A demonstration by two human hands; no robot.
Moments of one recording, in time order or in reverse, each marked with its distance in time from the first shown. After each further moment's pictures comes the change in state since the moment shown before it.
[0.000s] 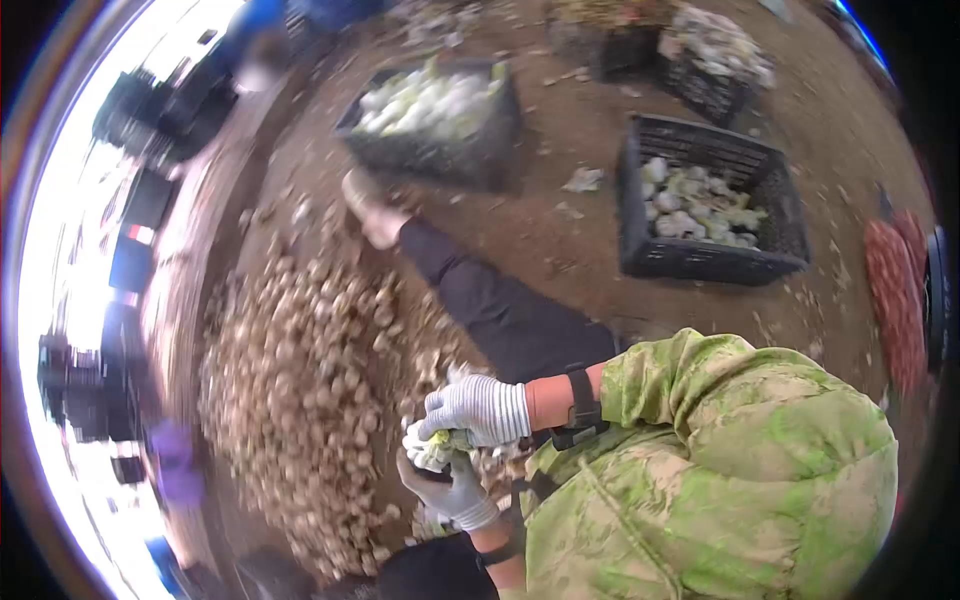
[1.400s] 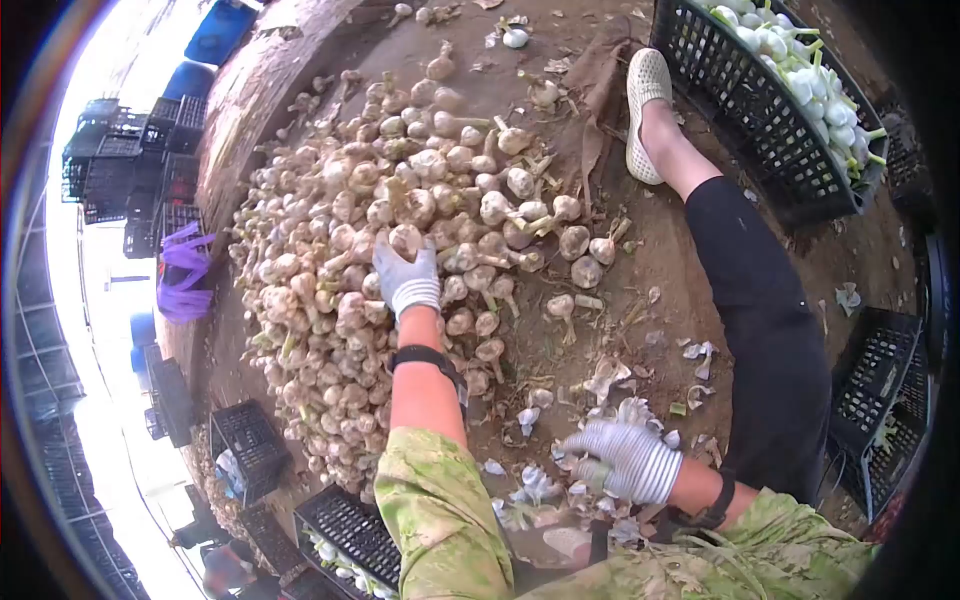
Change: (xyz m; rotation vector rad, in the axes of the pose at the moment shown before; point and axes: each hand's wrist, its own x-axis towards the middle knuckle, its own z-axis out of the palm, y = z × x) left_hand 0.423 -0.299 -0.013 0.981 0.072 -0.207; right_hand 0.133 0.149 0.083 0.353 -0.553 0.554
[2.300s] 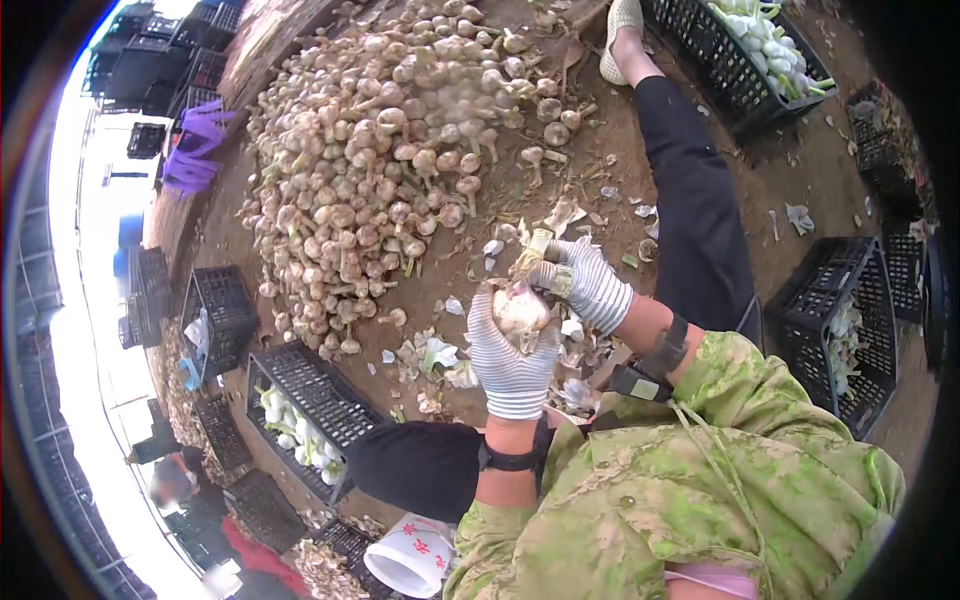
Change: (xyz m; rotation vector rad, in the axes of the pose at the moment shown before) left_hand -0.402 0.061 -0.221 -0.630 0.034 0.075; right_hand -0.083 -0.035 0.068 0.807 0.110 -0.021
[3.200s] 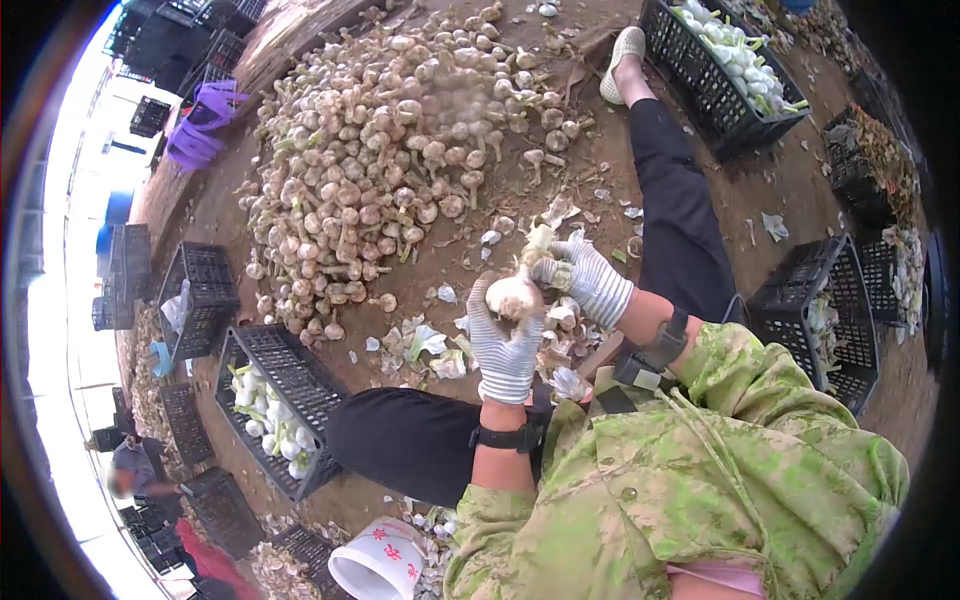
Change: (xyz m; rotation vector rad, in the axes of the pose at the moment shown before) left_hand -0.047 -0.023 -0.032 -0.606 -0.001 -0.239; right_hand -0.035 0.021 0.032 -0.213 -0.013 0.038
